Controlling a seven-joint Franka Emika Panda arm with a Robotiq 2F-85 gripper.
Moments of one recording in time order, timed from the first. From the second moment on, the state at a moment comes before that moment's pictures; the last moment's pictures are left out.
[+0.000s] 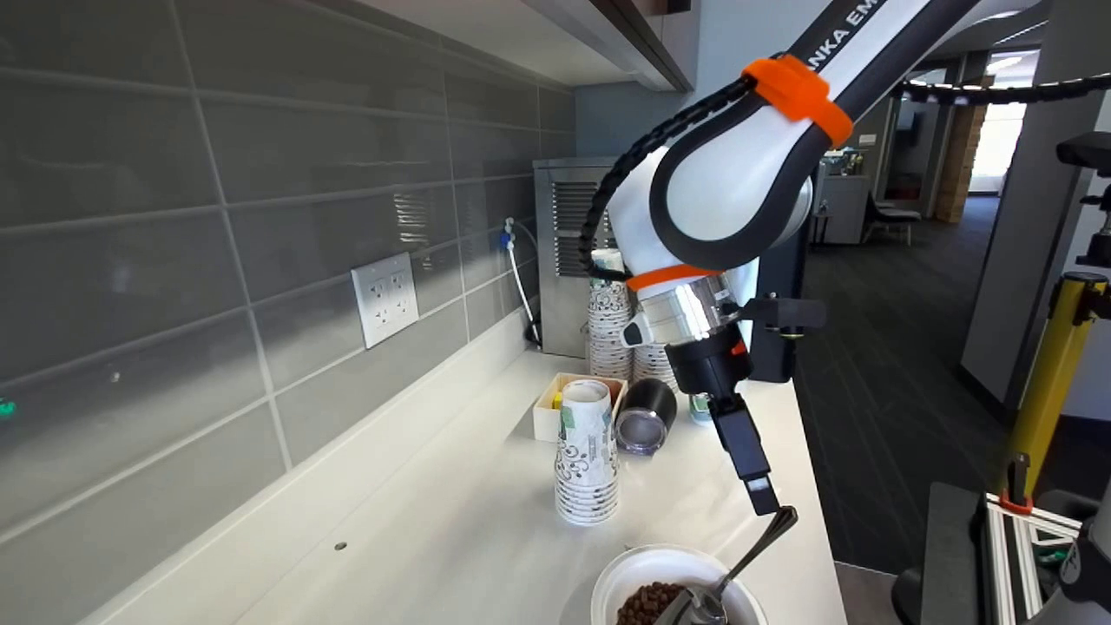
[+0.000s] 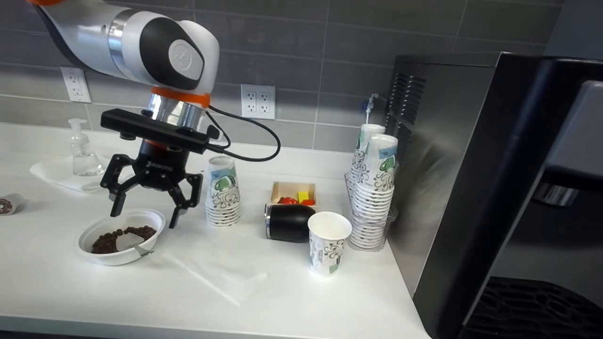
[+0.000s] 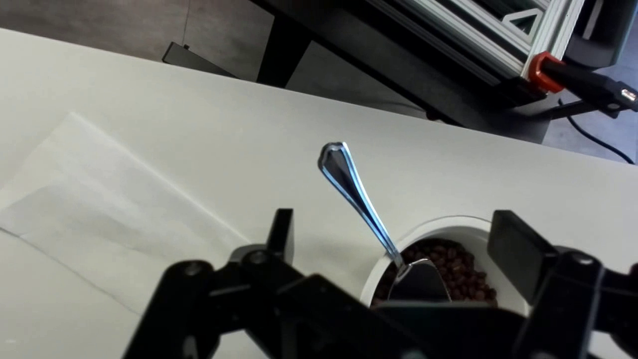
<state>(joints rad) 0.18 -0.17 0.05 -2.62 0.14 2.00 -0.40</state>
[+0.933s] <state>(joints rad) 0.15 0.01 0.05 -2.62 0.23 2.07 -0.46</state>
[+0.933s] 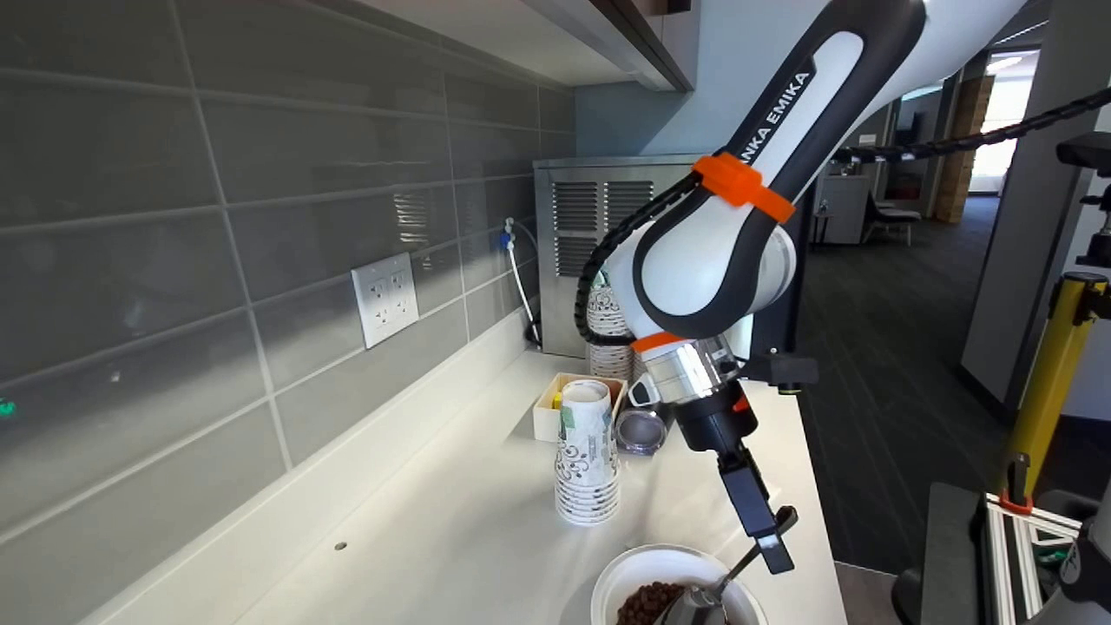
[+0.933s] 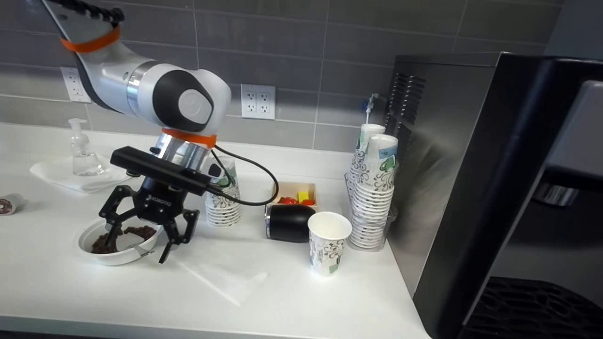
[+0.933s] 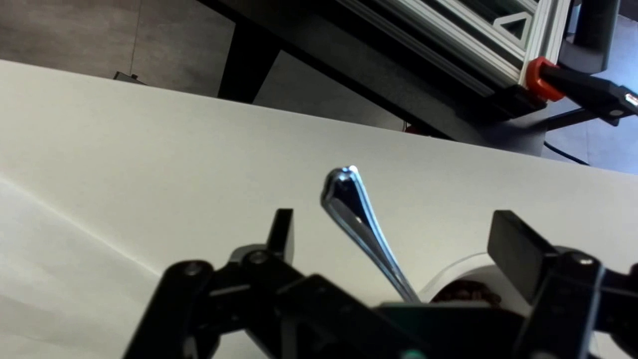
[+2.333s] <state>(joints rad) 0.11 0.05 0.09 -2.60 0.23 2.06 -0.48</state>
